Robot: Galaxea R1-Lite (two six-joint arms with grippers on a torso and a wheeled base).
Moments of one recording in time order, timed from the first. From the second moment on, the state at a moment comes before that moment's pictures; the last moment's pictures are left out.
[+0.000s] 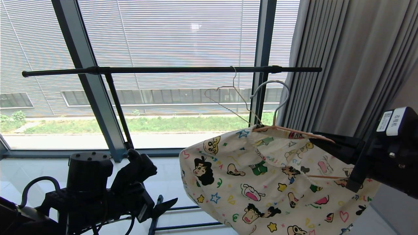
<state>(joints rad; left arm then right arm) -0.27 1.69 -0.33 -0.78 -0.34 0.46 0.60 1.27 -0.51 -0.71 0.23 -0.49</state>
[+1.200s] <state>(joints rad) -0.21 1.64 -0.33 -0.85 0.11 0.40 0.57 1.52 -0.47 -0.68 -0.21 0.01</state>
